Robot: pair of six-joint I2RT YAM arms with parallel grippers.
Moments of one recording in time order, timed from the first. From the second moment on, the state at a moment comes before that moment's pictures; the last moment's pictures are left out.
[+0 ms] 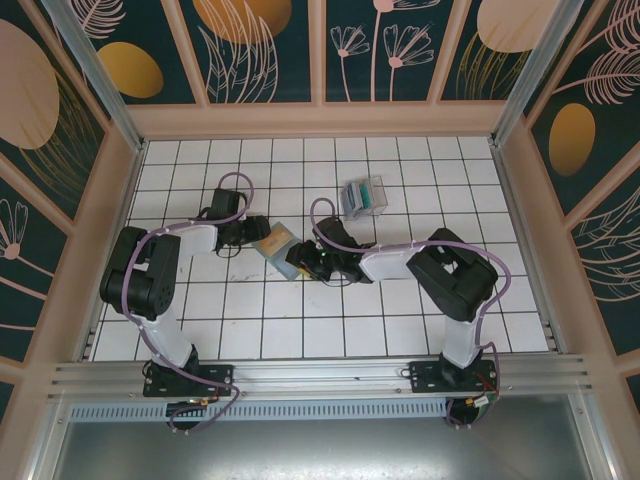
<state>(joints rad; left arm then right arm) -0.25 1.78 0.89 -0.05 0.24 -0.50 0.85 1.87 0.92 0.24 -0.32 1.23</state>
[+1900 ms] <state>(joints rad) -0.14 1.55 0.65 0.11 0.46 -0.73 0.81 2.02 1.07 0.33 -0.34 1.00</state>
